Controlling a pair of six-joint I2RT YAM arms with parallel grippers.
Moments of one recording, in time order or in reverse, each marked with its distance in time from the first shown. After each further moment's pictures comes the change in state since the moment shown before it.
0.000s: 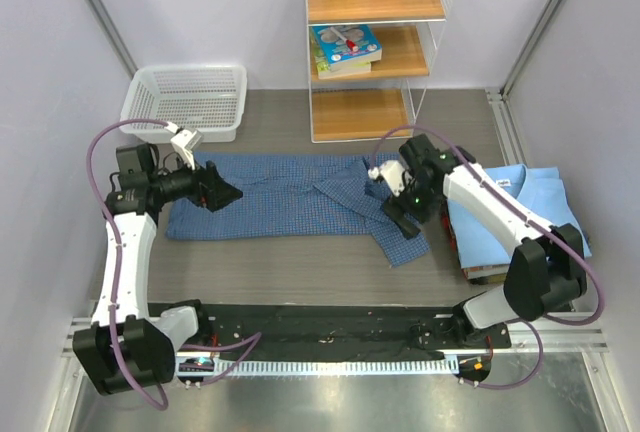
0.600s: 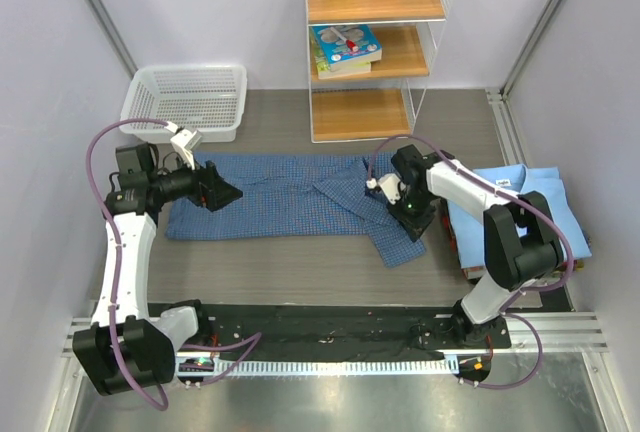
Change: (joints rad) left arm 0.001 0.021 0.003 0.003 0.017 0.007; right arm 0.001 0.157 -0.132 0.065 0.013 0.038
